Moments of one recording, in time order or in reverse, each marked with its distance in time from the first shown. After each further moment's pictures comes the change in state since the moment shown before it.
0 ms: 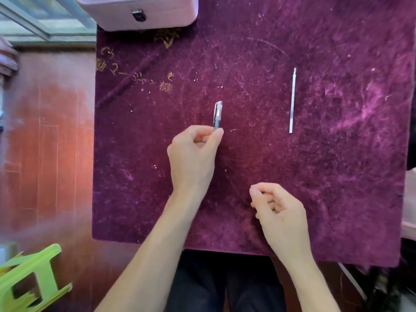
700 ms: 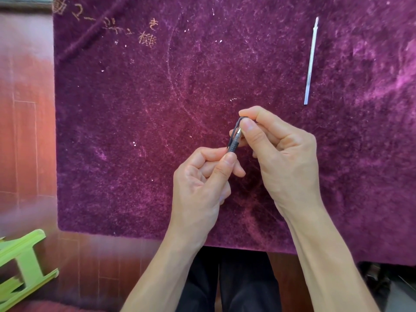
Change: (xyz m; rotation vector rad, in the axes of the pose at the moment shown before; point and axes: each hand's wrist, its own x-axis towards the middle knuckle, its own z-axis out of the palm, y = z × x) left_hand -0.074 -0.059 0.006 -0.730 -0.394 -0.141; right_hand 0.059 -0.032 0.020 0.390 -0.116 -0.295
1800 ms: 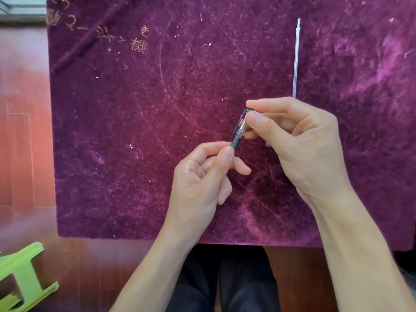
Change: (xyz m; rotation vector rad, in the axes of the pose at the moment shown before) left_hand 0.000 0.014 0.002 0.058 -0.116 -0.016; right_hand 0.008 -0.024 -0.029 -0.051 -0.066 -0.031
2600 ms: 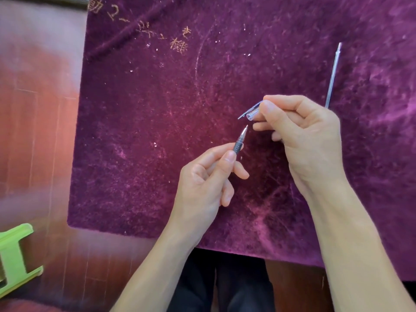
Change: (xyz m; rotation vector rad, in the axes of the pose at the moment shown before) left_hand 0.005 0.004 -0.029 0.005 0.091 -0.034; right_hand 0.035 0.000 0.037 -0.025 0.036 0.105
